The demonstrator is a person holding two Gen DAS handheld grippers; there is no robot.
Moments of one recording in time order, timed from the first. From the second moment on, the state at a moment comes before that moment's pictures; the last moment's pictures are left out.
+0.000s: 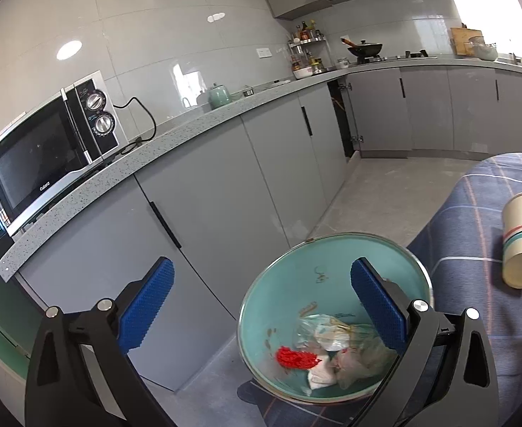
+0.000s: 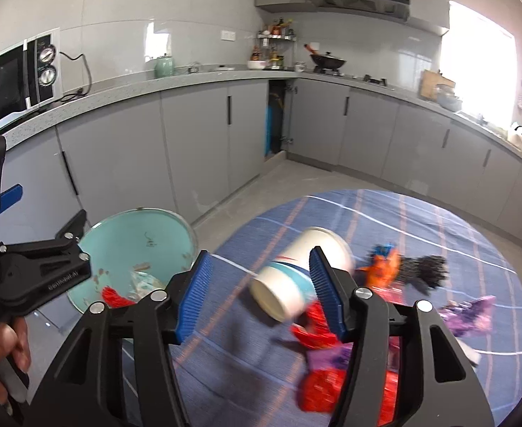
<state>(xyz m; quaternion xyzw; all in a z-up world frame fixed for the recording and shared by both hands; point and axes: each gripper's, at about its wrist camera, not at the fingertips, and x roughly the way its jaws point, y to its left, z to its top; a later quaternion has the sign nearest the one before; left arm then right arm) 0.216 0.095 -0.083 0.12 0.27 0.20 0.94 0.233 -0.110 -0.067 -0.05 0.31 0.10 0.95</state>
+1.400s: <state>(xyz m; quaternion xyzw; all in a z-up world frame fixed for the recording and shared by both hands) 0.268 -0.091 -0.127 0.16 0.31 -0.08 0.93 0.210 -0.271 -0.105 0.02 0.35 -0.05 0.94</state>
